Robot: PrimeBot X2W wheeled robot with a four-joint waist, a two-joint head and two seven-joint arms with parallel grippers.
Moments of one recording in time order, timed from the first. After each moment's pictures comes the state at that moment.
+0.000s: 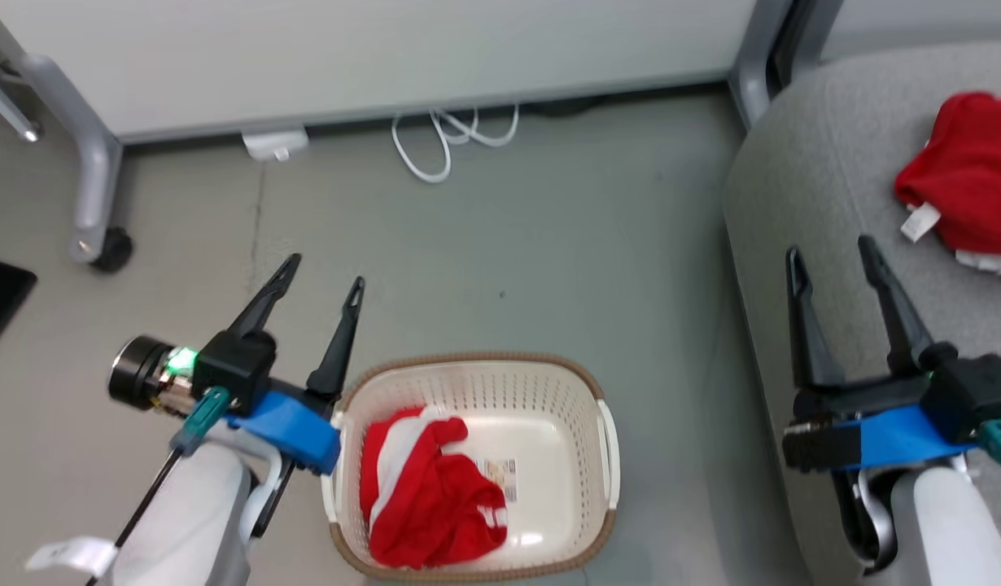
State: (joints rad) left arm -0.38 0.28 -0.36 0.40 -0.20 -0.13 -0.26; right arm -0.21 -0.05 -0.04 0.10 0.05 0.13 -0.26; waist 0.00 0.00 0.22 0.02
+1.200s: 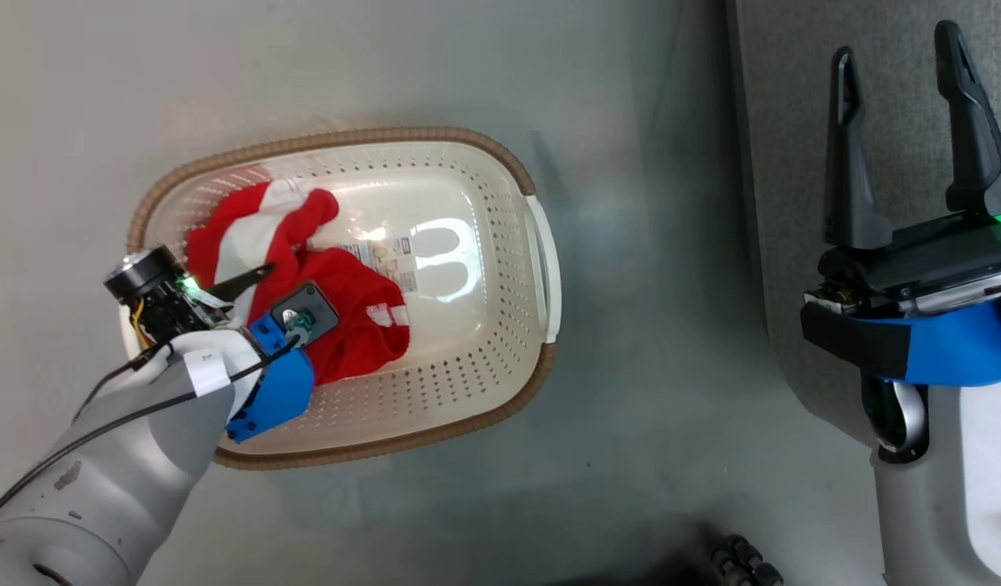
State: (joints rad) left arm -0.95 0.30 -1.26 1.19 -0.29 -0.13 -0.15; right arm -0.47 -0.05 -0.01 -0.08 0.00 0.13 -0.26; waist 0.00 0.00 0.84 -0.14
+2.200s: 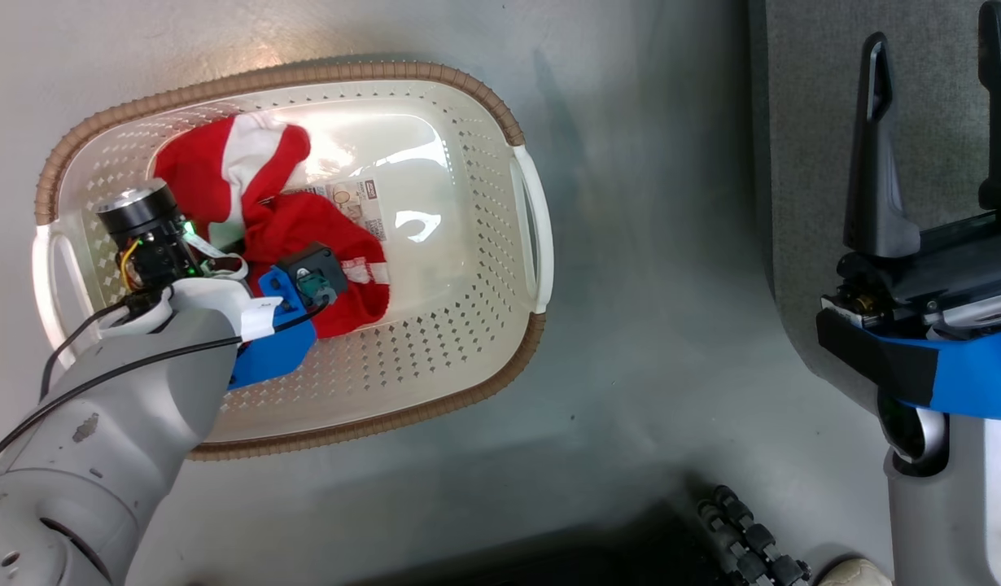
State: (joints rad) left arm -1.07 0.26 -1.28 1.28 -0.05 -0.13 0.05; right arm -0.45 -0.05 -0.01 -0.20 -0.01 0.13 -0.26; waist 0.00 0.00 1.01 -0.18
